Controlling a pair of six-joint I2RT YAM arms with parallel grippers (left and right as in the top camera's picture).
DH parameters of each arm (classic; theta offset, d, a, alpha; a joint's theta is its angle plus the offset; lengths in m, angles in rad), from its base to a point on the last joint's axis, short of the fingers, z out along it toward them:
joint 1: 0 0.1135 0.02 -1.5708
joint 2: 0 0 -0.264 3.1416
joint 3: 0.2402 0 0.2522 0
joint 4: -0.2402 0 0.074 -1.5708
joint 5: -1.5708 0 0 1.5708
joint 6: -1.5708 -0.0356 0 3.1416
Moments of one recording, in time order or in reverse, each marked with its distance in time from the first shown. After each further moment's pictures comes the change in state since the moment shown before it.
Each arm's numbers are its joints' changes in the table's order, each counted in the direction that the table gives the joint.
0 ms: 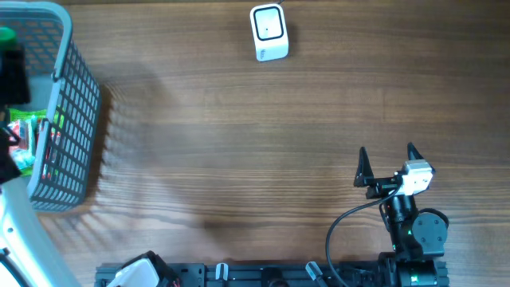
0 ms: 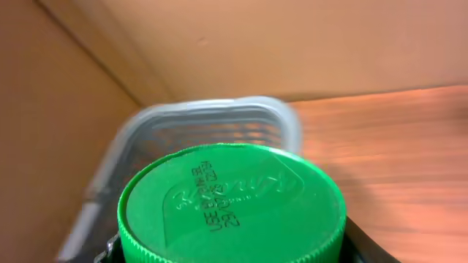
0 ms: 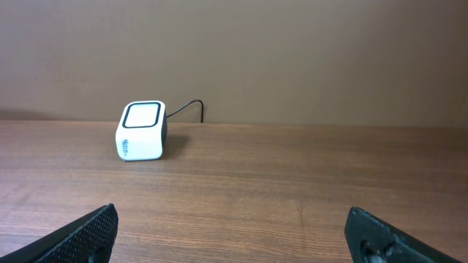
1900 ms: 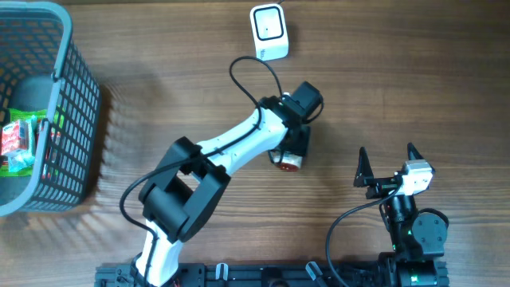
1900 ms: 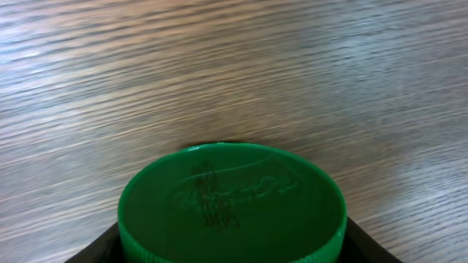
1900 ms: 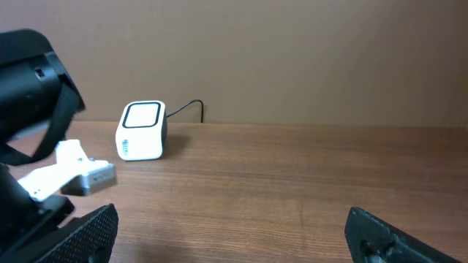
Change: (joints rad) left arm -1.229 0.774 -0.296 0.199 0.033 0.976; right arm 0.000 0.000 0.000 0.000 0.000 0.000
